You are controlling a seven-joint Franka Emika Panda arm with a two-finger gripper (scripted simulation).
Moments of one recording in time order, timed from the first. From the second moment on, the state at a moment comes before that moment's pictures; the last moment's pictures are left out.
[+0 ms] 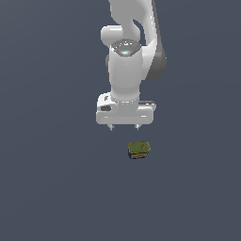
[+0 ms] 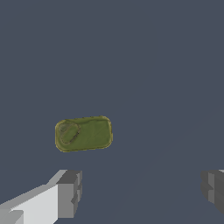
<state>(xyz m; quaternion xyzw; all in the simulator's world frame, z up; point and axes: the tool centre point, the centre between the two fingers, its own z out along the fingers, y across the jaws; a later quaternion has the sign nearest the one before) 0.025 0.016 0.210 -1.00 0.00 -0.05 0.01</state>
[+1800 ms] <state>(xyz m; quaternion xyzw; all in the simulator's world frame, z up) 0.030 0.030 0.177 -0.99 0.15 -0.03 0.01</state>
